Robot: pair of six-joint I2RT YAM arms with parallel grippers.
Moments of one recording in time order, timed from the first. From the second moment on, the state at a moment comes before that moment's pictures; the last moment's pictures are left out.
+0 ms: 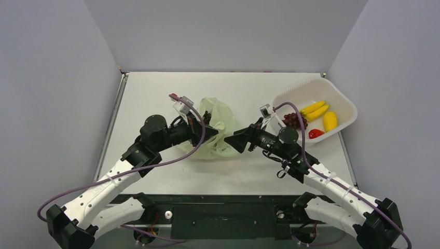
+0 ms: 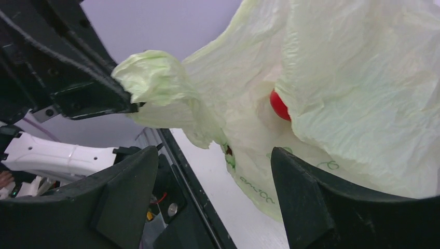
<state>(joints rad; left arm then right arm) -0.70 0.93 0.84 0.02 0.38 -0.51 0.68 0.92 0.58 0.29 -0.35 0.66</state>
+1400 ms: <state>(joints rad) -0.60 0.82 0.85 -0.23 0.62 -0.68 0.82 1.02 0.80 -0.21 0.12 0.55</state>
